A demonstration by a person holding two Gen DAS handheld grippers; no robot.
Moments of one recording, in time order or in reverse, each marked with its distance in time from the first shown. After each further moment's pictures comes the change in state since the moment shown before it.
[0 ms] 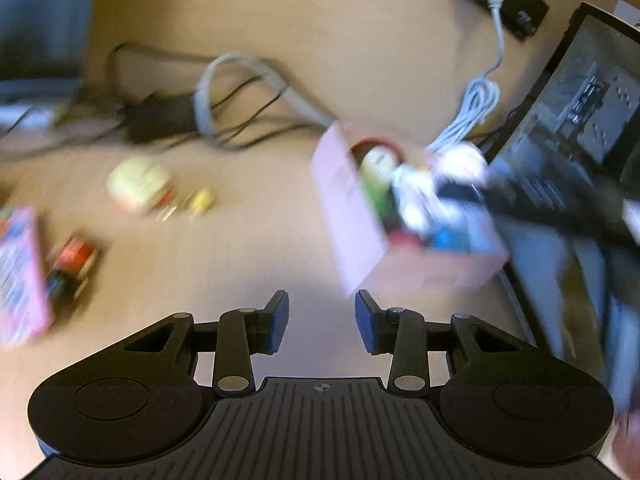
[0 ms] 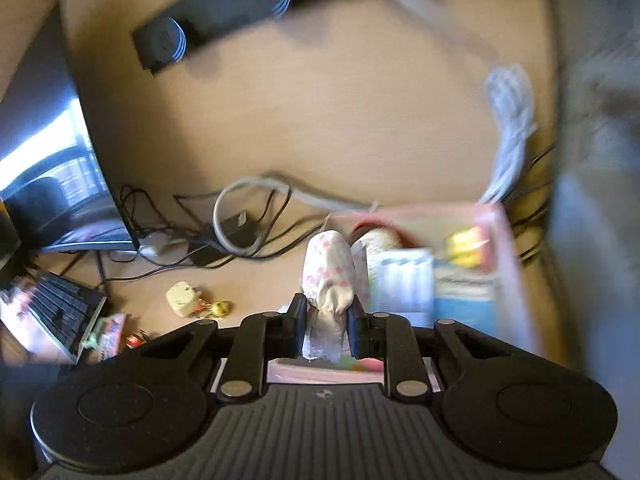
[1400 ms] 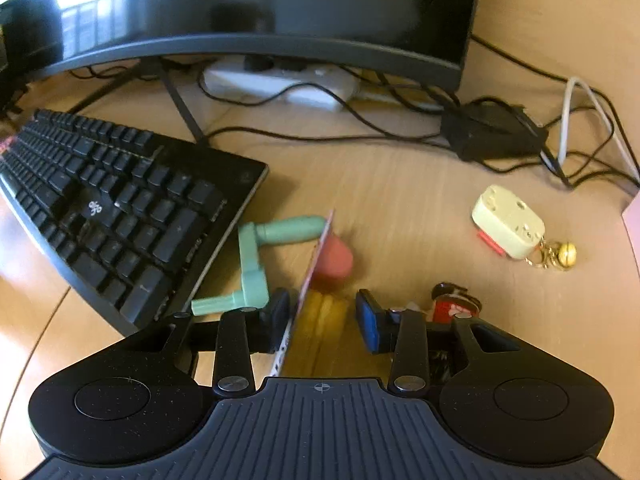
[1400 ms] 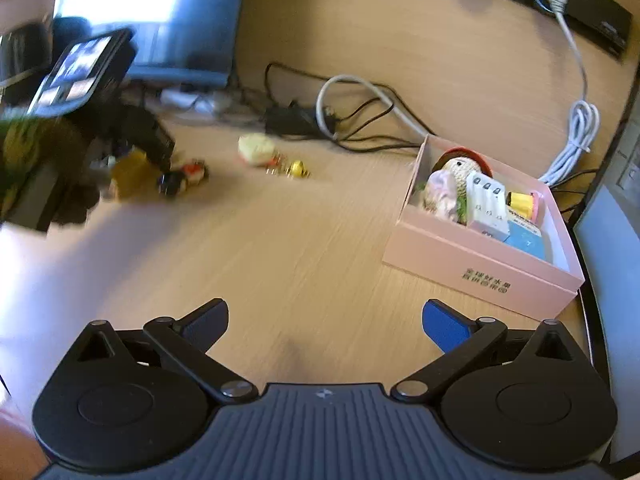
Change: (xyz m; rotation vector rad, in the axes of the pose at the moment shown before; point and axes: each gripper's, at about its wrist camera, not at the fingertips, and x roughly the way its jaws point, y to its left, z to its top) left arm 0.008 0.165 0.031 -0.194 -0.014 0.597; right arm -0.044 0.127 -0.140 -0.444 0.073 -0.153
